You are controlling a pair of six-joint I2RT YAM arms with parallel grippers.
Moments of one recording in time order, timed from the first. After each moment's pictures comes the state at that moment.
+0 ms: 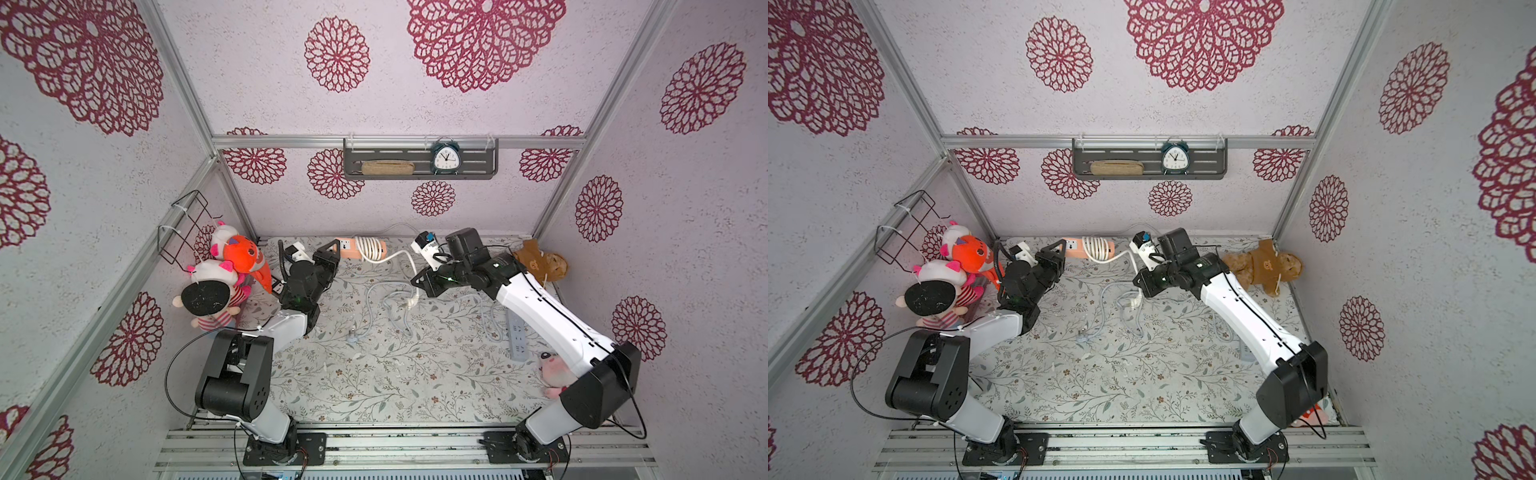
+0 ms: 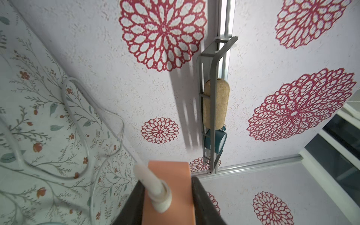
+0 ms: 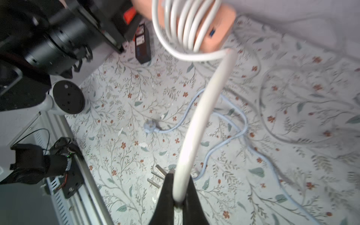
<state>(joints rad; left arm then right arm) -0.20 1.60 0.81 0.79 0.10 -1.32 0.57 1.54 1.57 -0.75 -0.32 0.02</state>
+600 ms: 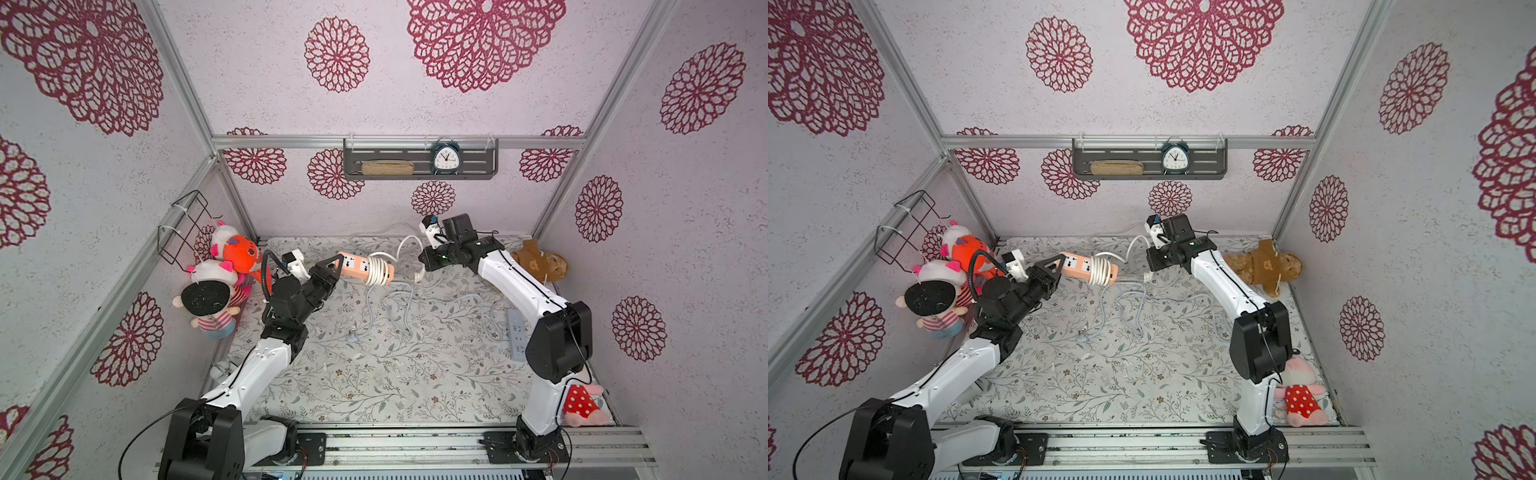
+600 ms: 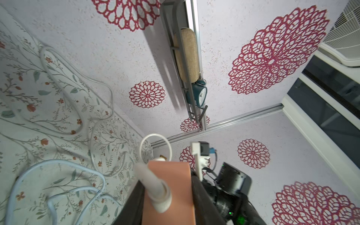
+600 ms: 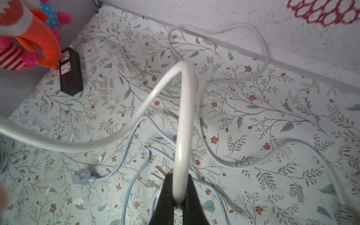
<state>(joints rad) -0.20 1.22 0.67 0.60 0.28 -1.27 0.45 1.88 1.72 -0.64 -0.23 0.03</state>
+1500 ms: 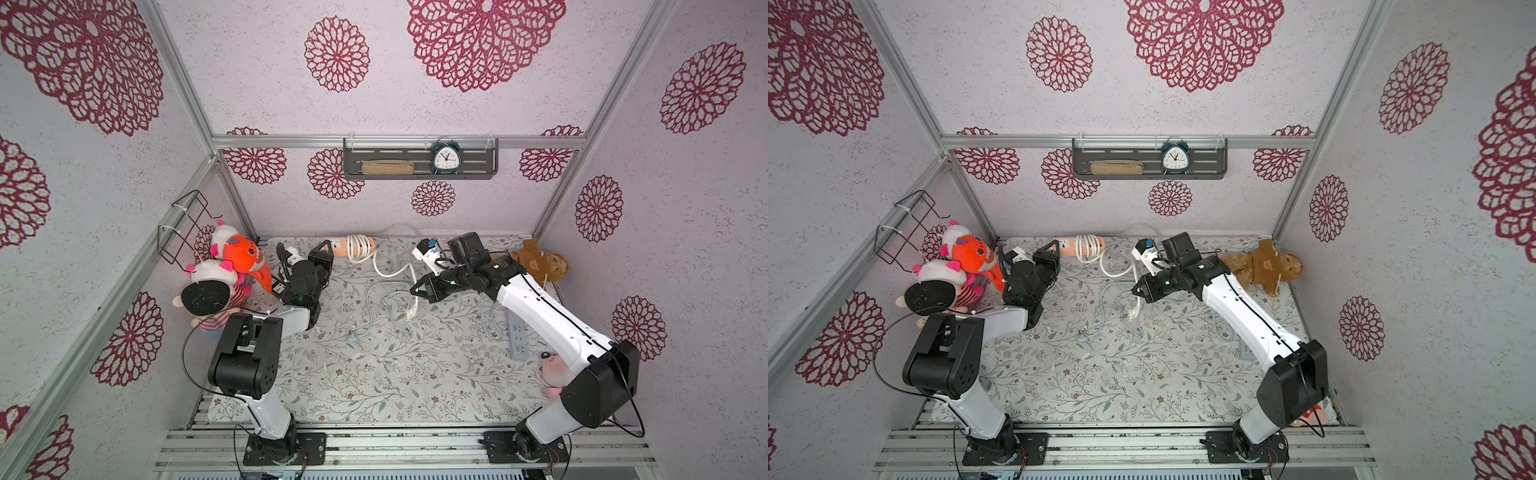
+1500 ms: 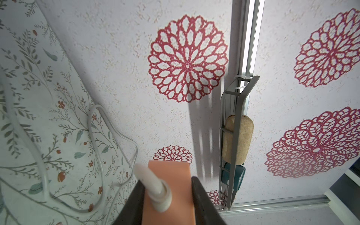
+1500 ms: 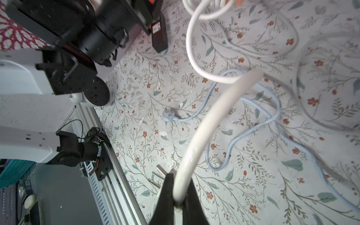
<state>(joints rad) -0.16 1.74 0.85 0.89 -0.04 -1.34 0.53 1.56 1.56 -0.79 -0.51 0.07</state>
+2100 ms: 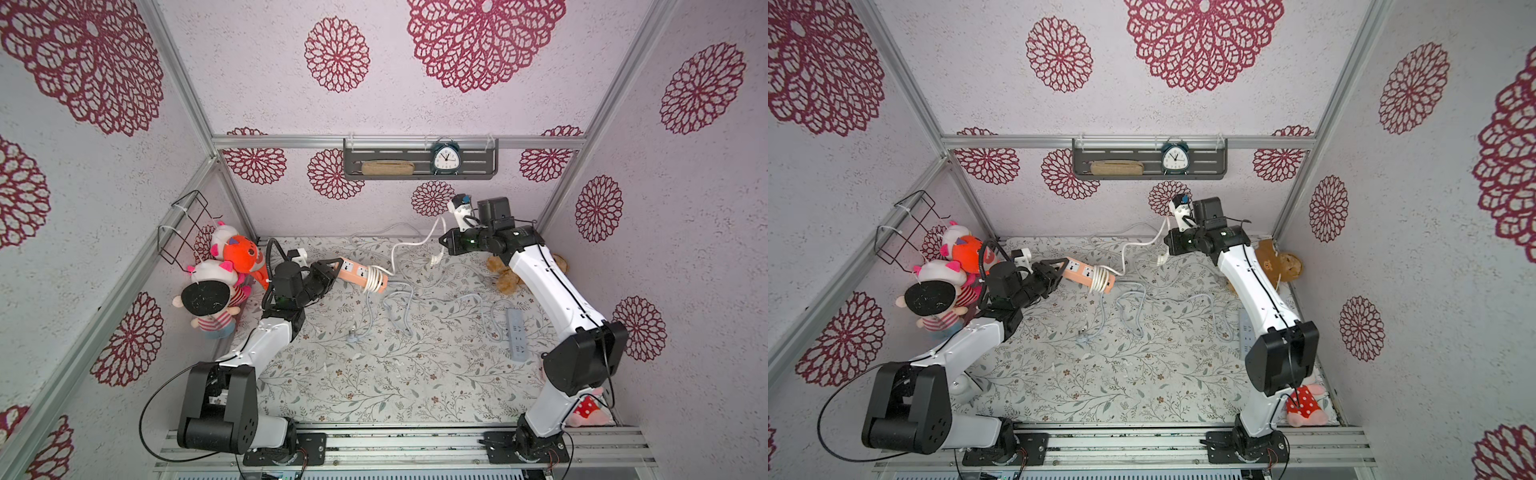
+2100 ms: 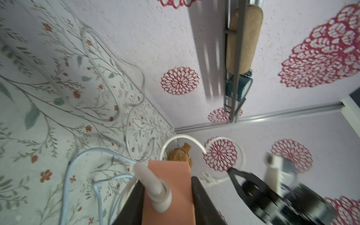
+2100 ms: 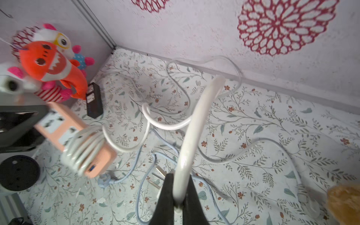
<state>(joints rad) -0.10 1.40 0.79 0.44 0.53 -1.18 0.32 1.78 1.81 -0.74 -0.30 0.06</state>
